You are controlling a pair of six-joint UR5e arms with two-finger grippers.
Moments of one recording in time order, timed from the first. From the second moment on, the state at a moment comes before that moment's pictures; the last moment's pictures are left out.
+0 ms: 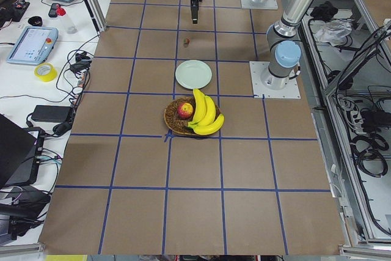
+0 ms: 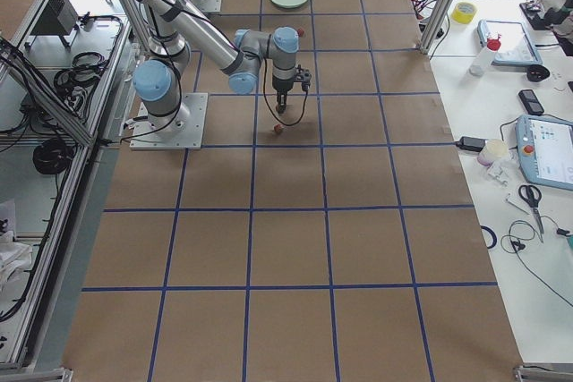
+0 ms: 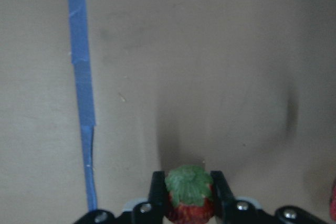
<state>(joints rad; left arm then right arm) -1.55 -1.49 -1.68 -1.59 1.59 0.00 1.43 -1.43 2.29 -2.39 -1.58 -0.12</state>
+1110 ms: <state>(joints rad) -1.55 -1.49 -1.68 -1.59 1.59 0.00 2.07 -1.16 1.91 -2.38 -1.52 0.50</state>
